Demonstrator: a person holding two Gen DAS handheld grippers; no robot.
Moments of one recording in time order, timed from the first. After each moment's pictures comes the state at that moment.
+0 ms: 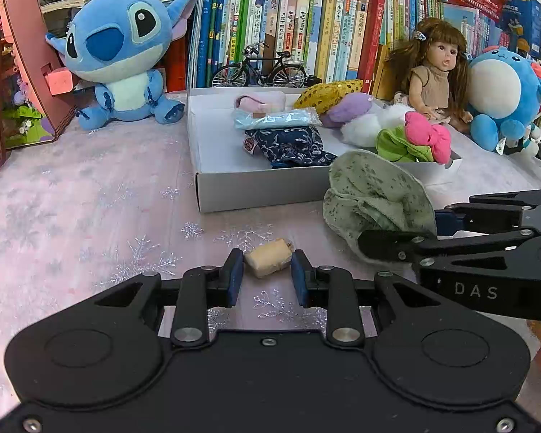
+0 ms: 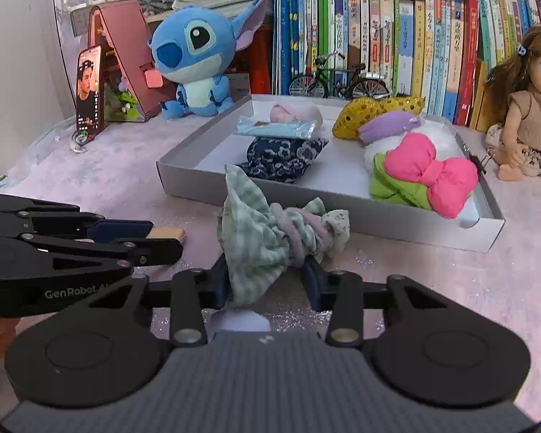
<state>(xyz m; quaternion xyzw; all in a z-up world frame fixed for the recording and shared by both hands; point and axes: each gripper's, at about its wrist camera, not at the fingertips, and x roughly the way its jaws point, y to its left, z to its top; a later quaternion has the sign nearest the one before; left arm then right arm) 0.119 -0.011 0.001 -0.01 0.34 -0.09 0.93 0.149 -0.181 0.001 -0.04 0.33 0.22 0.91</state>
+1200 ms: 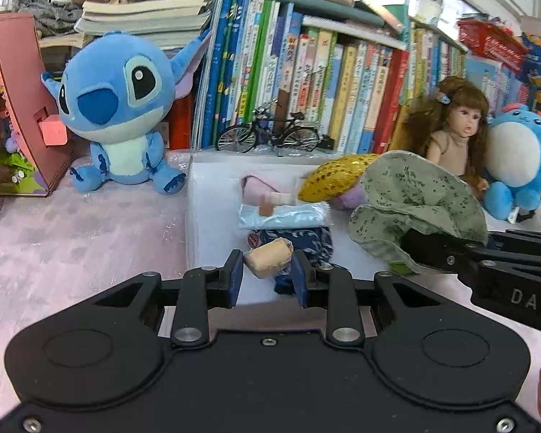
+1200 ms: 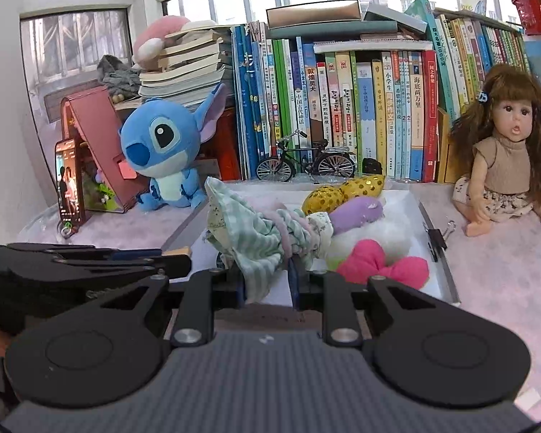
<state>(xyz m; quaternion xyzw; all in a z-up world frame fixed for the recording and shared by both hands) 0.186 -0.016 0.041 -0.05 0.30 -0.07 0.95 0.173 -0.200 0.052 0.02 0.25 0.19 0.95</state>
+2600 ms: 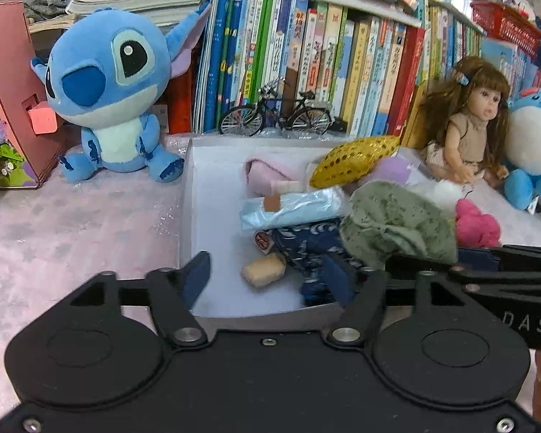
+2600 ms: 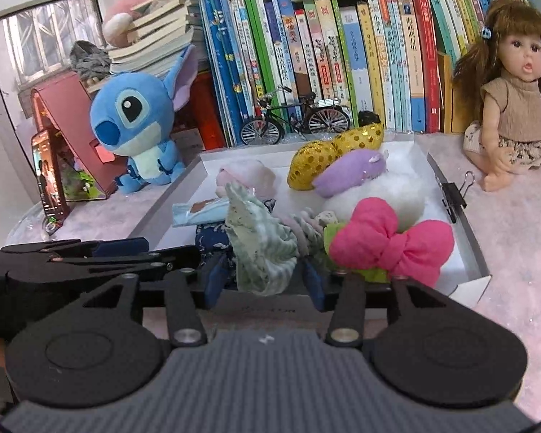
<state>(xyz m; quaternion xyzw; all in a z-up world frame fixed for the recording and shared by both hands) 0.209 -0.021 0.022 -0.04 0.31 -0.06 0.95 0.212 -0.204 0.018 0.06 0.31 0.18 0.93</state>
